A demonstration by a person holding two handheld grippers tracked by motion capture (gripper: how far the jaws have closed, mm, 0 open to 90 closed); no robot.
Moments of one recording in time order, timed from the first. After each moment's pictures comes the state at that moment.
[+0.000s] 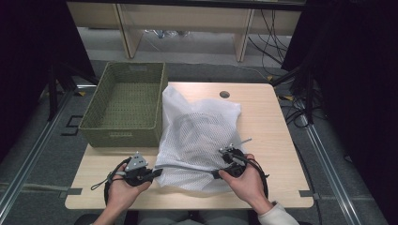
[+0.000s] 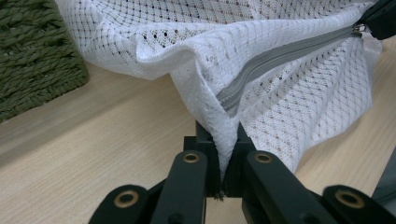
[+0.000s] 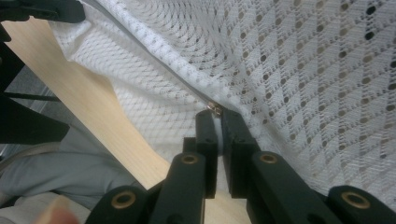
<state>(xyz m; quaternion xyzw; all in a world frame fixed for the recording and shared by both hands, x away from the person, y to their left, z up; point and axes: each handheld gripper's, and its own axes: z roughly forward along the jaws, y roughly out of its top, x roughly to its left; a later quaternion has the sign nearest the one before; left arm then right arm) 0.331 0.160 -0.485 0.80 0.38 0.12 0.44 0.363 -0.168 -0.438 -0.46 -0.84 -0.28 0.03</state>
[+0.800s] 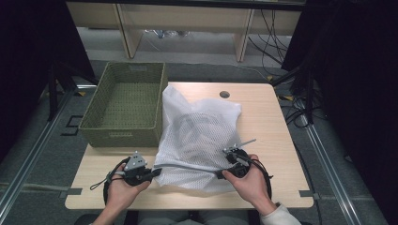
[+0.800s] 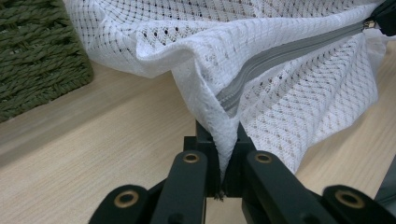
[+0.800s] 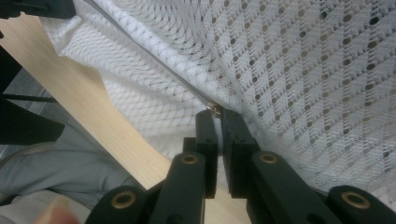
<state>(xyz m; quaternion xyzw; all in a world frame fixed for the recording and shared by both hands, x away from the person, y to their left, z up) 0.331 0.163 -0.485 0.80 0.39 0.13 0.44 0.360 -0.178 -0.437 -0.47 -0.84 -0.28 0.03</state>
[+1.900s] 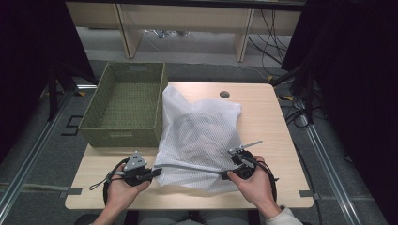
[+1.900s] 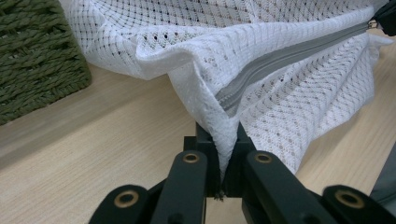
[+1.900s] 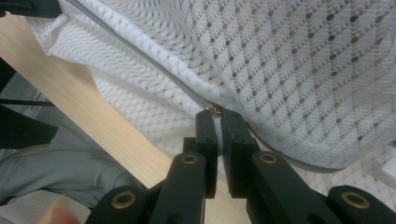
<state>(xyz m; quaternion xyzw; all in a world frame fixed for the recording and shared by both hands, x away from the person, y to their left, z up) 0.330 0.161 -0.483 0.79 0.39 0.12 0.45 0.353 -0.190 -0.433 -0.49 -0.83 -0.28 0.02</state>
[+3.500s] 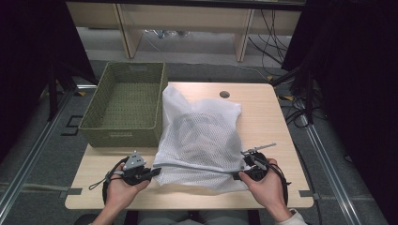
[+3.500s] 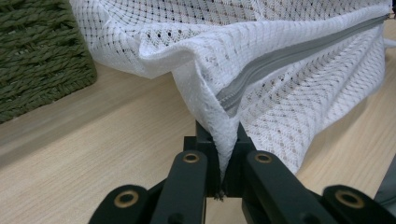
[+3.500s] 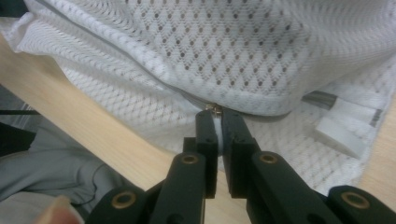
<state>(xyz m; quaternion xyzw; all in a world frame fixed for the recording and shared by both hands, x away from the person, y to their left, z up) 0.332 0.164 -0.485 0.79 0.40 0.12 0.45 0.347 -0.221 -0.433 -0.52 -0.81 -0.28 0.00</state>
